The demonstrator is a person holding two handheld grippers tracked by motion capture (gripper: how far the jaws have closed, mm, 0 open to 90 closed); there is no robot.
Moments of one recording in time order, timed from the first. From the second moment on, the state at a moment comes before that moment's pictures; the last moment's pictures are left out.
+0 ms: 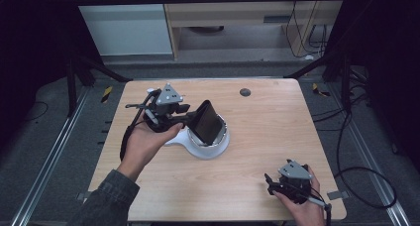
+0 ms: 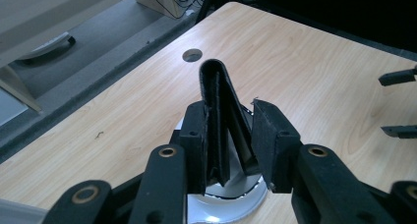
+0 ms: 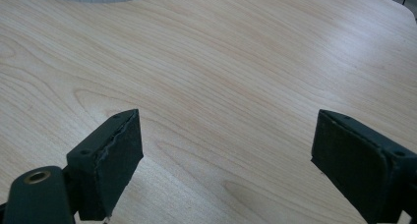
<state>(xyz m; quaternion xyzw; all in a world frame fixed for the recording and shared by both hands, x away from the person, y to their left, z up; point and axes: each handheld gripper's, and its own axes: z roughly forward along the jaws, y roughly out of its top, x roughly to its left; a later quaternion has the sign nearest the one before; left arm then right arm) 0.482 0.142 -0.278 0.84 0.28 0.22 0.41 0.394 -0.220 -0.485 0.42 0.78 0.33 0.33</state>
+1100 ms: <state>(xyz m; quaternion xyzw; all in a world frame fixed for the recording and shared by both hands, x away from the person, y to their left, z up) 0.409 0.208 -0.386 0.83 0.29 0.19 0.43 0.395 -0.220 -0.489 0.42 0.78 0.32 0.32</state>
